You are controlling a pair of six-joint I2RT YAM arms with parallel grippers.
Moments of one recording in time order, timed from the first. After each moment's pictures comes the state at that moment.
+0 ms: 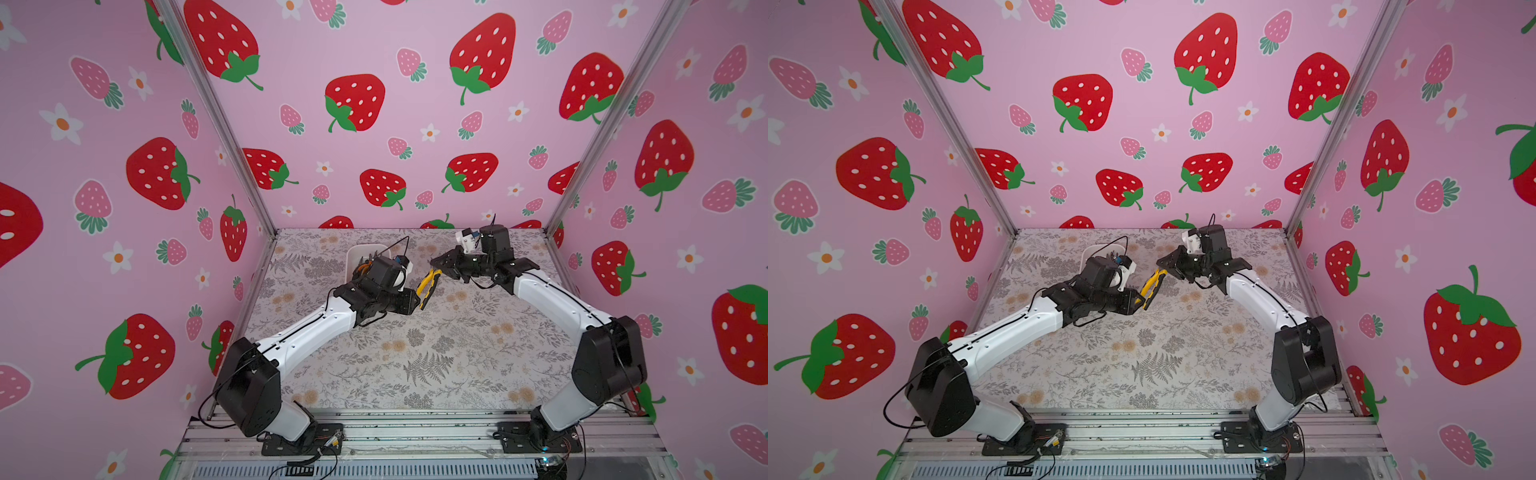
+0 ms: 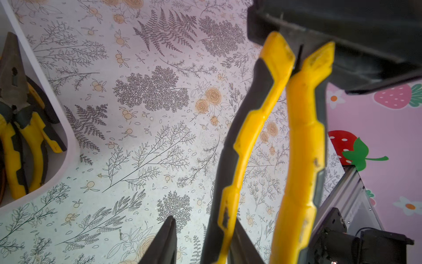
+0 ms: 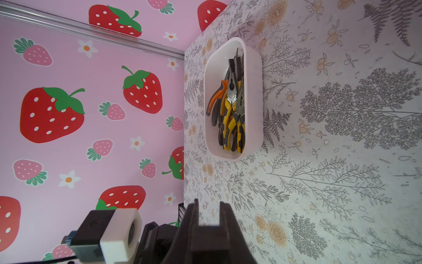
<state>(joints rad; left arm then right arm) -0.66 1.50 1.17 -0.44 0.22 -0.39 0.40 1.63 1.30 -0.25 -0.61 0.96</state>
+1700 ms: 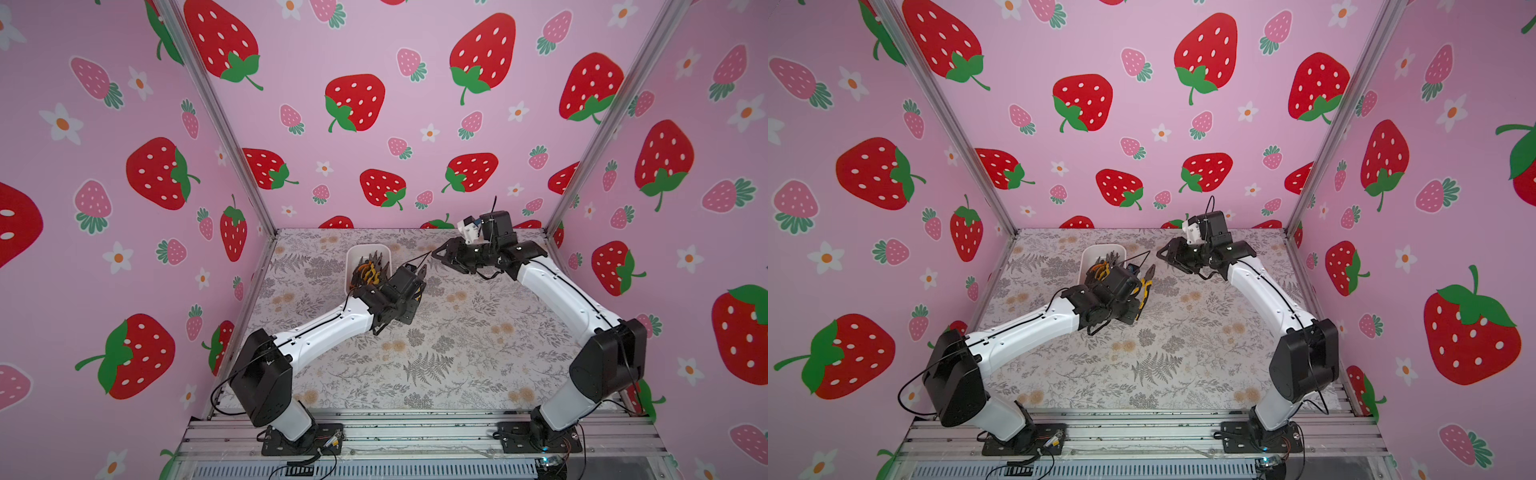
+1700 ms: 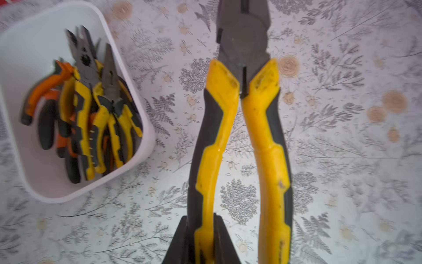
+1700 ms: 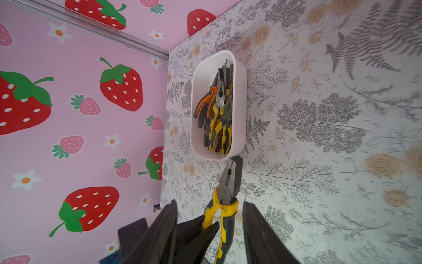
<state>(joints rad) -0.82 1.56 1.23 -0.63 -0.33 -0.26 0.42 1.65 1.58 -0.64 -0.45 0.73</state>
